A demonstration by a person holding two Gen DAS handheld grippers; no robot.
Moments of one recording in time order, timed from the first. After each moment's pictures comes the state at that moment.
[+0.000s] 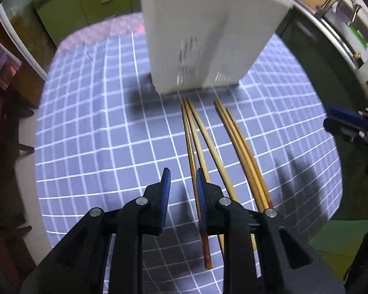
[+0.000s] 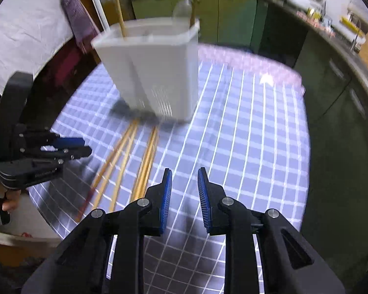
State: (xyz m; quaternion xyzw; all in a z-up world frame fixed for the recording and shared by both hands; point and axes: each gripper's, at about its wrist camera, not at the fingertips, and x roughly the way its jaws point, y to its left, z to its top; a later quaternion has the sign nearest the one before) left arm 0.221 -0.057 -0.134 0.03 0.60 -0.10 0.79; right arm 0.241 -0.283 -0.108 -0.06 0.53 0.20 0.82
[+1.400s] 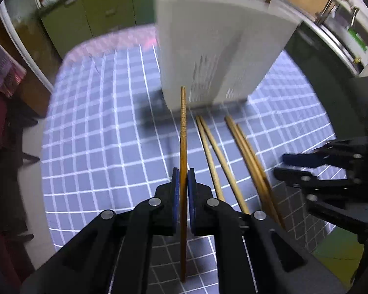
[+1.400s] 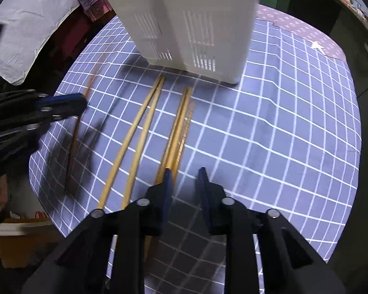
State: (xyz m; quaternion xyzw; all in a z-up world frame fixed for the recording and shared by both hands) left arm 0.237 -0.039 -0.114 0.03 0.55 -0.10 0.83; right arm 0.266 -0.226 -0.170 -0.07 0.61 0.24 0.75
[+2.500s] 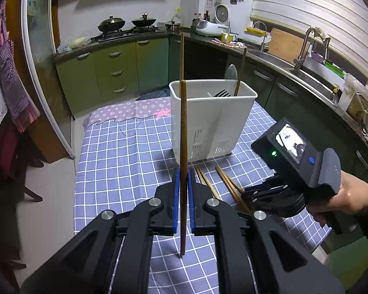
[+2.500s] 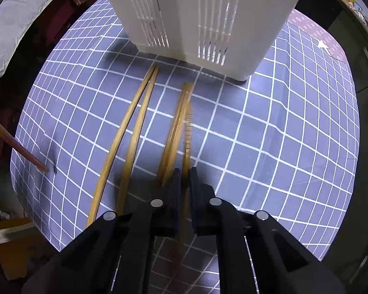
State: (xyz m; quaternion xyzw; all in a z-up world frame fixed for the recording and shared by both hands) left arm 0.167 -0.024 -0.042 0.03 0.39 -0.11 0.91; right arm 0.280 -0.186 -0.195 -0.11 0.64 0.19 0.74
